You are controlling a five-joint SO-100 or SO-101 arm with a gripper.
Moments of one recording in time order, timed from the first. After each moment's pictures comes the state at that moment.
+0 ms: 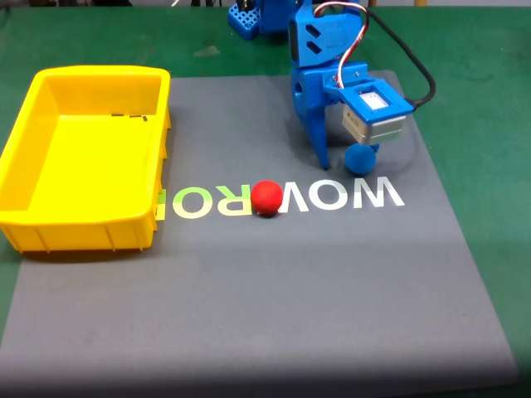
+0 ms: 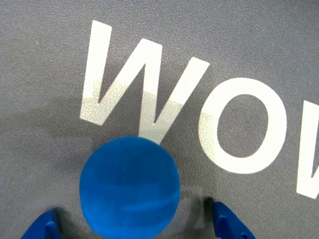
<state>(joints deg) -12.2 80.3 107.6 29.0 -95.4</state>
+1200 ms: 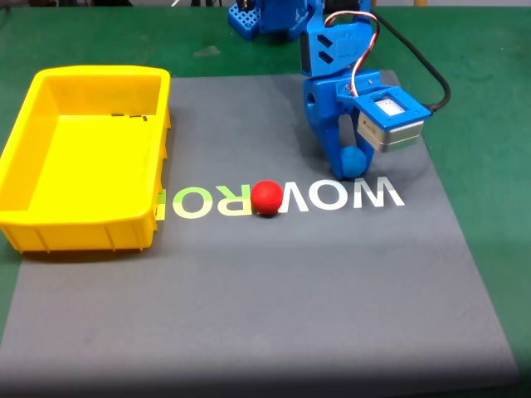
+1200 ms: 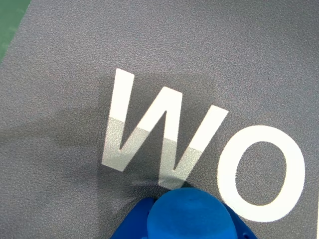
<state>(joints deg) -13.4 74.9 101.7 27.5 -94.7</state>
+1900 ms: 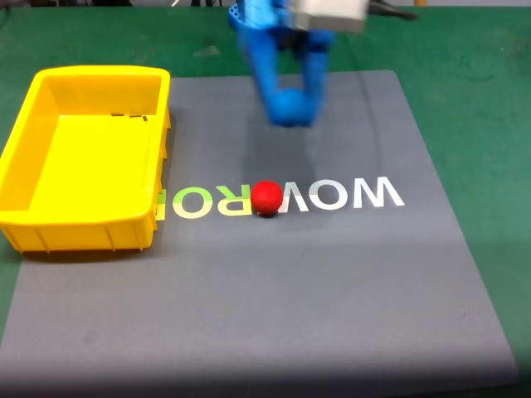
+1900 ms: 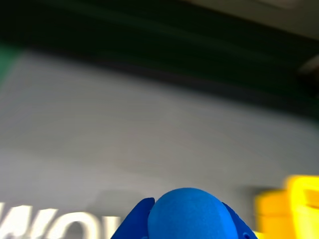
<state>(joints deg) 3.5 92.1 94.0 26.5 -99.6</state>
